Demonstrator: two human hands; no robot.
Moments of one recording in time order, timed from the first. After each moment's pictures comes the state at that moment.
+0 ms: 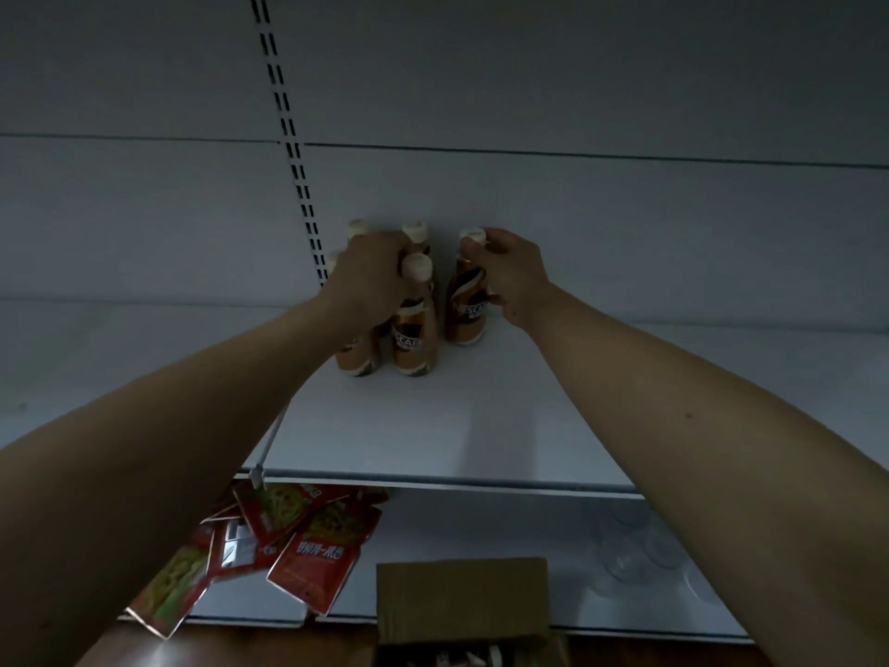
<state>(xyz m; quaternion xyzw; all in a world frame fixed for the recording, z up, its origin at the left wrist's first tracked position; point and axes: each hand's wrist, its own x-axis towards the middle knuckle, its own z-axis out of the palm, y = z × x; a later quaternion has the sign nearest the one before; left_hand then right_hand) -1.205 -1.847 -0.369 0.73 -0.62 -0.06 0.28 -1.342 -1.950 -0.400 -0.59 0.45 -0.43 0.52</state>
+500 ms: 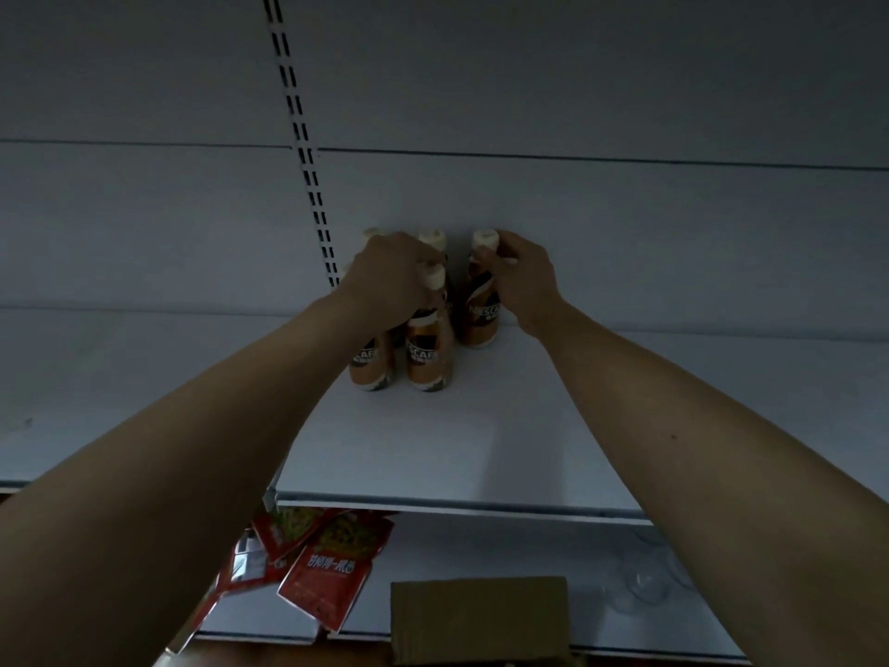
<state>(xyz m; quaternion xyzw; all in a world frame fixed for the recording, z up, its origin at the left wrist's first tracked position) -1.189 -1.867 -0.367 0.73 -0.65 -0.06 0.22 -1.329 -1.966 -0.410 -0.69 0.45 -0.42 0.38</state>
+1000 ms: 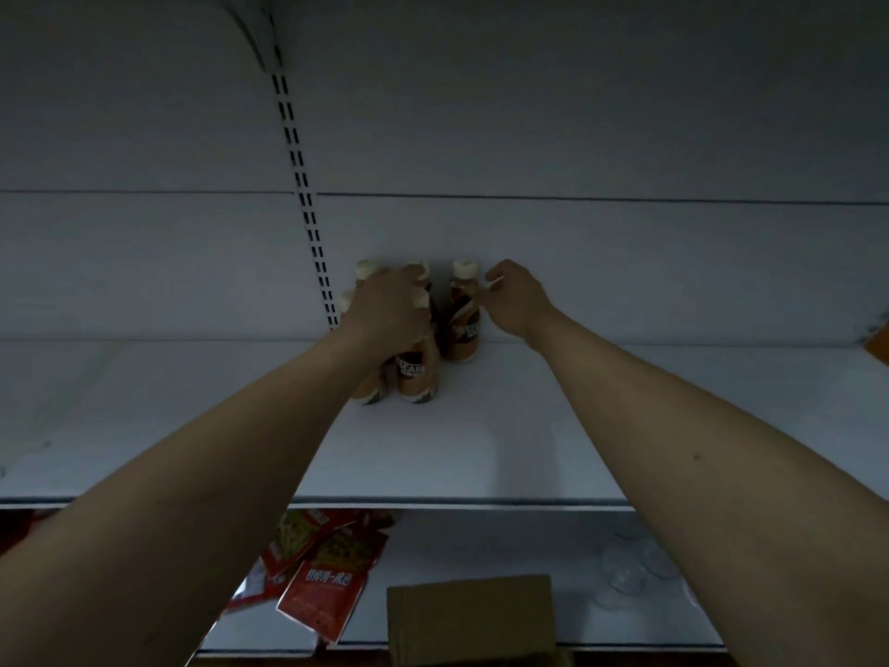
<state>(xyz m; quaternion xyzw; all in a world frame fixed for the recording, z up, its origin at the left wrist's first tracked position) -1.213 -1.842 -0.354 0.75 -0.61 -0.09 0.21 -1.354 -1.939 -0.378 -0.74 0.52 -0.28 0.33</state>
